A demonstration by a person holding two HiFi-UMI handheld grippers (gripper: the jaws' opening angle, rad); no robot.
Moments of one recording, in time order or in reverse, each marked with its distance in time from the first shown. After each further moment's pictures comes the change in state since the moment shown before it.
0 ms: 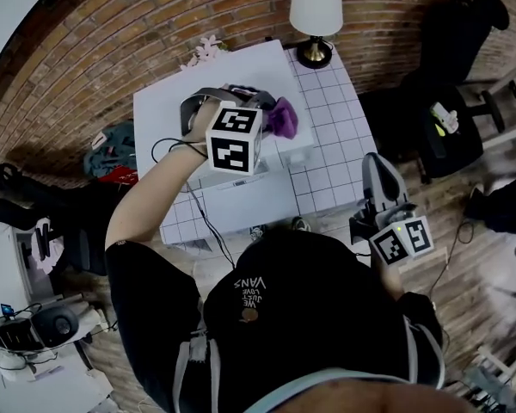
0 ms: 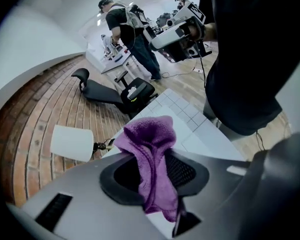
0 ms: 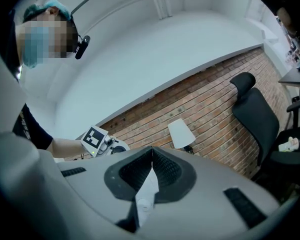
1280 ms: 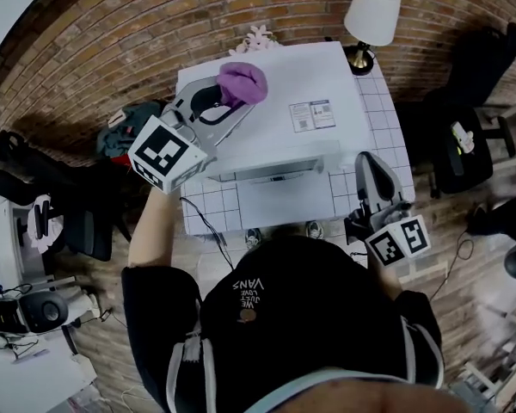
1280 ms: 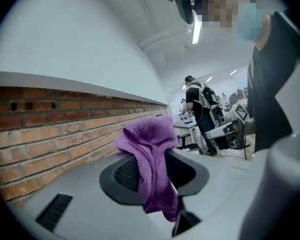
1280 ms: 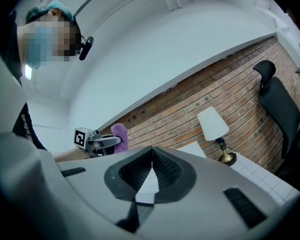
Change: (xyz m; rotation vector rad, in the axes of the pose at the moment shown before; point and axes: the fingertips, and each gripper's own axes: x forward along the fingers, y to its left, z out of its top) left arm -0.195 -0.005 -0.121 -0.736 -0.758 0.542; right arm 0.068 0.127 -0.047 -0.016 0.035 0.137
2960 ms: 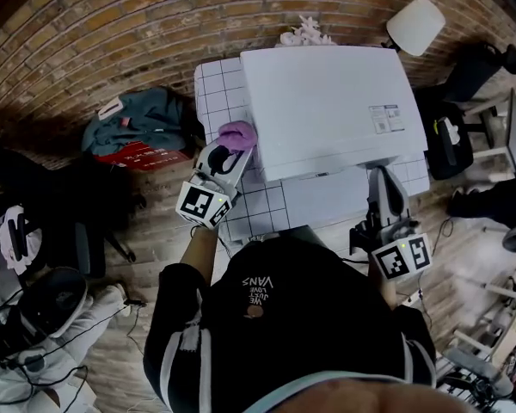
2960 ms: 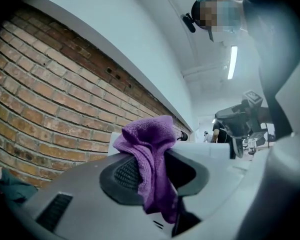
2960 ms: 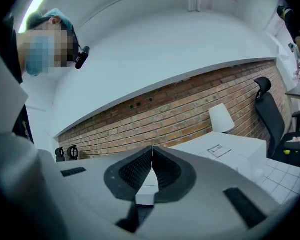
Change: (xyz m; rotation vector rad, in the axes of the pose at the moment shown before) left arm -0.165 0.039 -0.241 -0.427 -0.292 0.243; right arm 0.074 0.155 -0.075 -0.111 0.045 -0.198
